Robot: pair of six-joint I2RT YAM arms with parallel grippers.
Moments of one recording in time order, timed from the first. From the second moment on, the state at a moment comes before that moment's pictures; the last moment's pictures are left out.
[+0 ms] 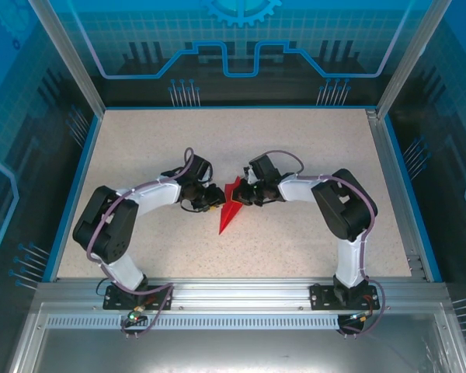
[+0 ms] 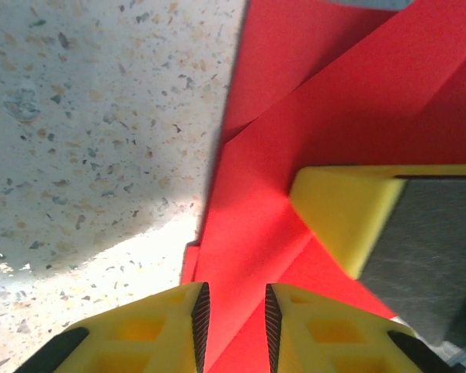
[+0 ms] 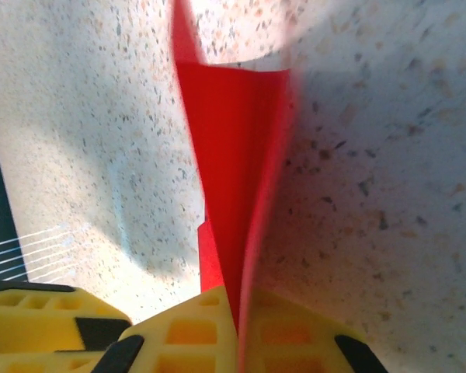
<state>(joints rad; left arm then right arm) -0.43 1.68 0.96 -0.39 0.38 -0.80 0.59 1.96 1.10 -0.07 -0.48 0.84</state>
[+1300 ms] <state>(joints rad) -0.38 1.43 0.88 -0.39 0.26 -0.80 0.66 1.77 1.31 -0.64 -0.19 0.61</state>
